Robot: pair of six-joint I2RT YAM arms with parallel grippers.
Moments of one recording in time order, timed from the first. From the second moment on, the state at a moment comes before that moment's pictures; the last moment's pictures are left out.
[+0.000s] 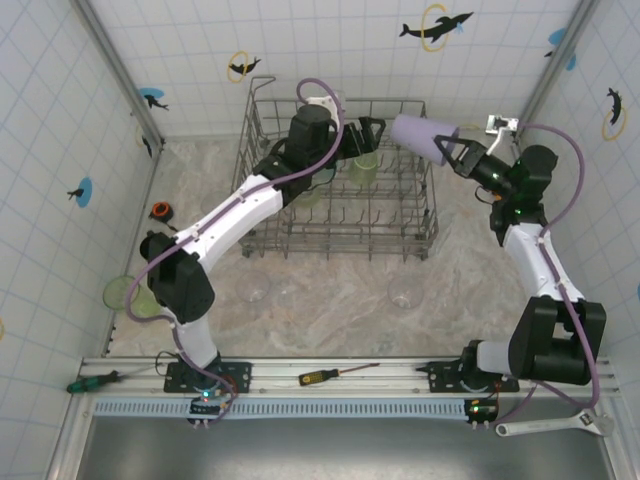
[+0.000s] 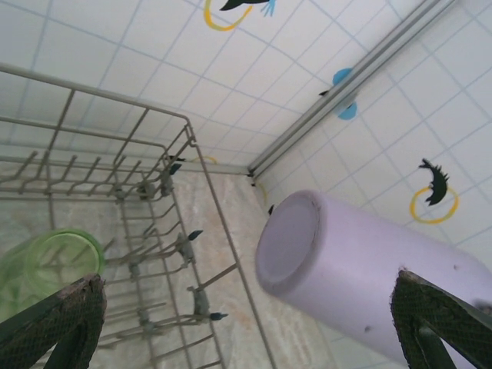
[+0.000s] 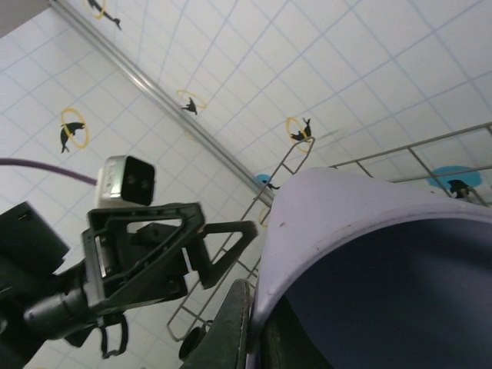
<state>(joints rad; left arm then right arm) -0.71 1.83 1.74 -0.14 0.11 -0.69 -0.07 1.32 0.94 0.55 -0.95 0.90</state>
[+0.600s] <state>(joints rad) -0.68 1.95 1.74 0.11 0.28 -0.96 -0.03 1.36 0.83 0.89 -0.95 1.03</state>
